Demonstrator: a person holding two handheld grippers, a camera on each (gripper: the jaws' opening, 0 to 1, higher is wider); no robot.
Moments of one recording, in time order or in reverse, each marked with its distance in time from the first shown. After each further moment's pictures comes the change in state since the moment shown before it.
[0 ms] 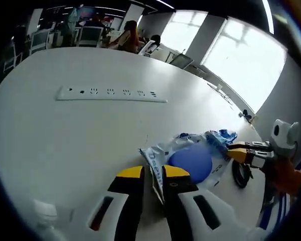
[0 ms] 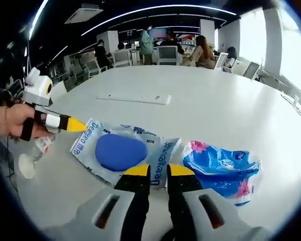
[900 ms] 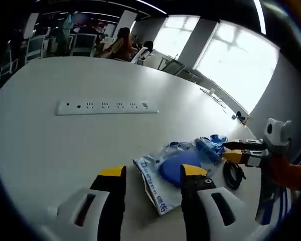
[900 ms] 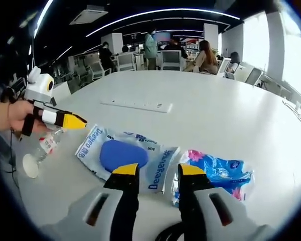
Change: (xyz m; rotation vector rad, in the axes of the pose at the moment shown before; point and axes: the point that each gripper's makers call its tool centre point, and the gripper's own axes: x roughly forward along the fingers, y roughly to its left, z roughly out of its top) left arm -0.019 -0.014 0.020 0.043 -0.044 -0.050; right arm -0.015 -0.002 0.017 -0.036 -0.028 0.022
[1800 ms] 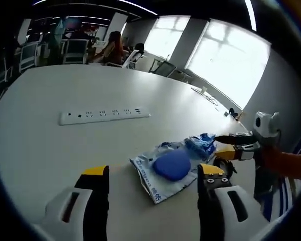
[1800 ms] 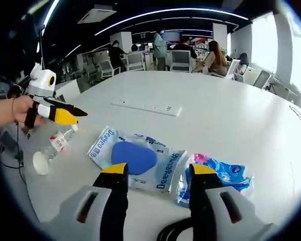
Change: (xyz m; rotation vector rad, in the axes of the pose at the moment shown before) left arm -0.041 -0.013 0.011 0.055 -0.006 -0.043; right arm -0.016 0.011 0.012 -0.024 0.010 0.086
